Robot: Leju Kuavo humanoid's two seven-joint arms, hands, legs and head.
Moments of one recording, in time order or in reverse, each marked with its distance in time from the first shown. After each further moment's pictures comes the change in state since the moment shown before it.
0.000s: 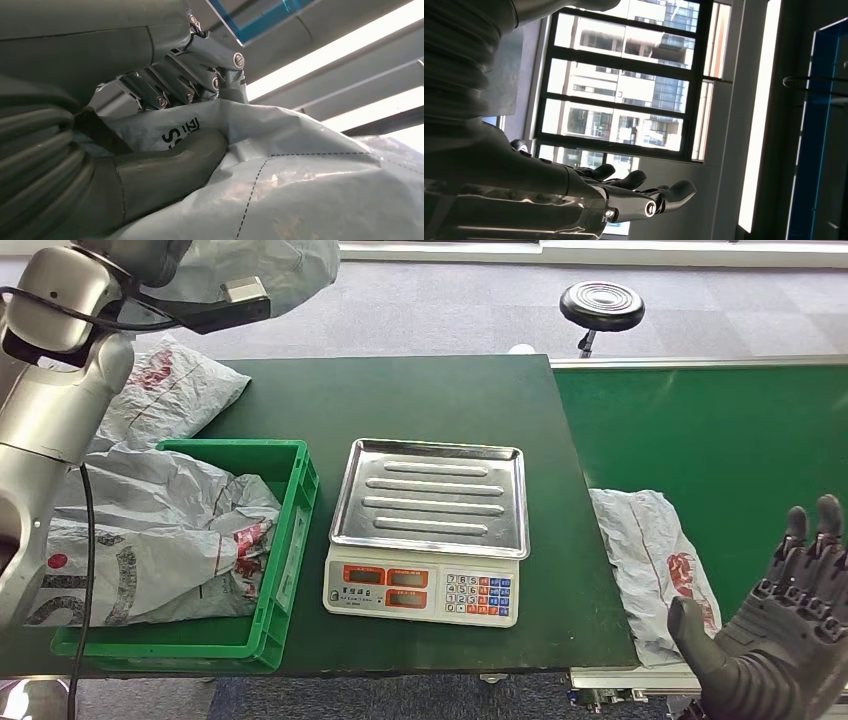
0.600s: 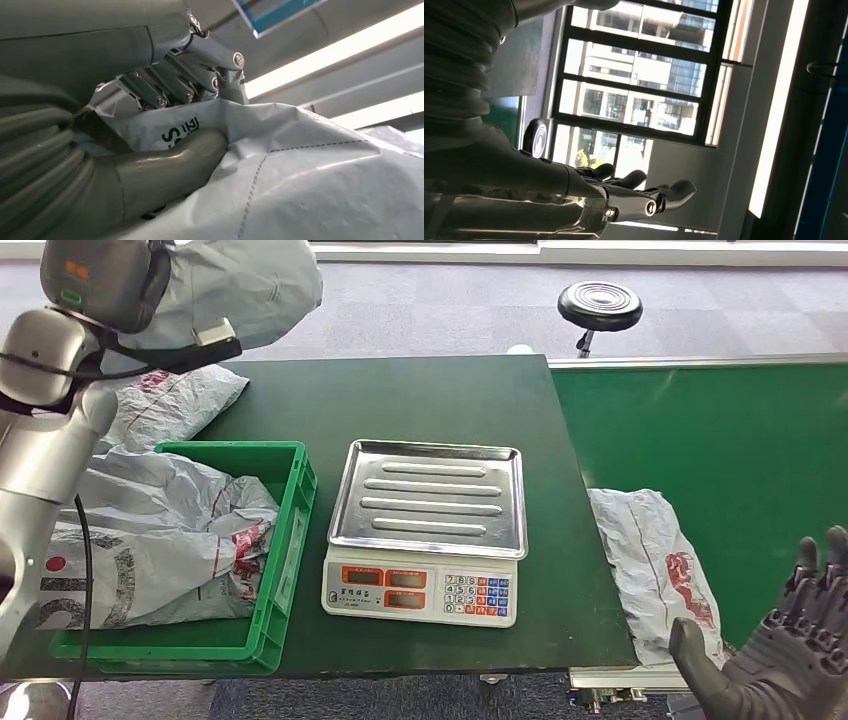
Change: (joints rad) left arm 0.227 0.083 0.137 -0.072 0.026 0.116 -0.047; right arm 0.107 -0.015 0.013 -0.041 0.061 -0.112 0.000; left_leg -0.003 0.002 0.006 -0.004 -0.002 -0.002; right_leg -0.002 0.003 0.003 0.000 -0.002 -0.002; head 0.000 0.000
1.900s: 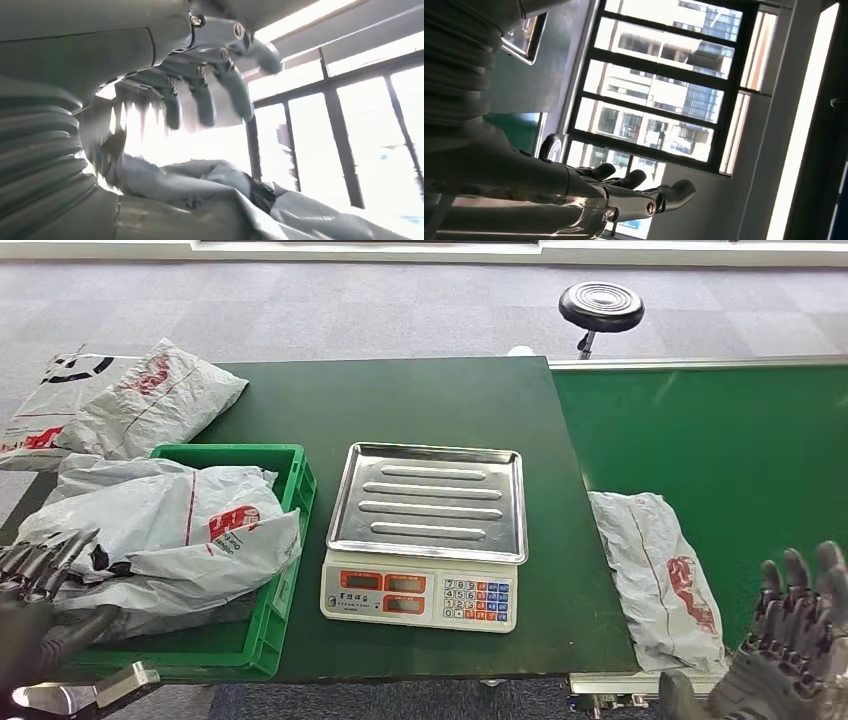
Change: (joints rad) left arm 1.448 -0.160 0.787 -1.188 0.100 -0.119 -0.226; right arm 0.096 0.008 -0.009 -0.013 0.056 0.110 0.021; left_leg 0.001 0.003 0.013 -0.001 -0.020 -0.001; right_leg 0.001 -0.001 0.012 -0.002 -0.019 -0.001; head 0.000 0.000
